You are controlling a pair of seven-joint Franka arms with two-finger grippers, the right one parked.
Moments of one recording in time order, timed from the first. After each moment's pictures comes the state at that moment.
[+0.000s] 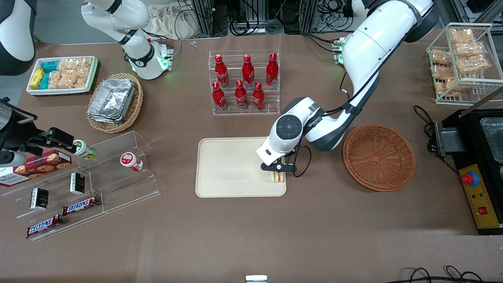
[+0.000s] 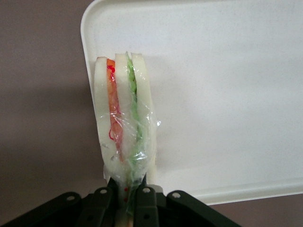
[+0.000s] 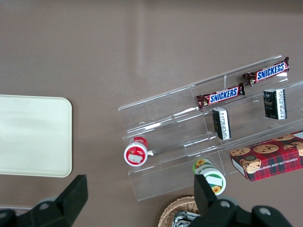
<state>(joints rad) -0.24 0.71 -0.53 -1.59 0.25 2.16 -0.73</state>
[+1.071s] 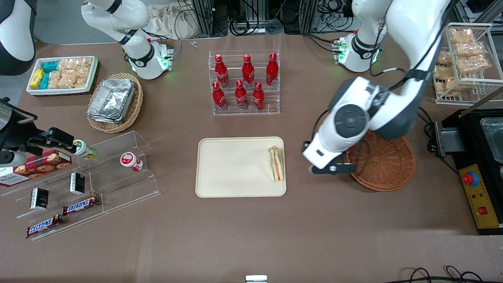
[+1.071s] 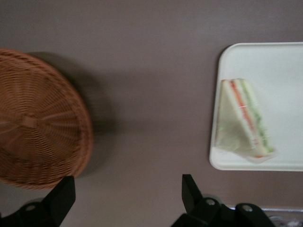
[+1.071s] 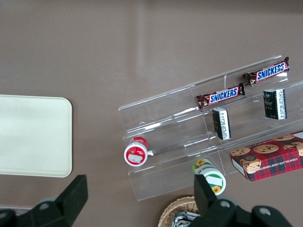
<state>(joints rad) 0.01 0.42 -0.52 -1.55 0.18 1.74 -0.53</state>
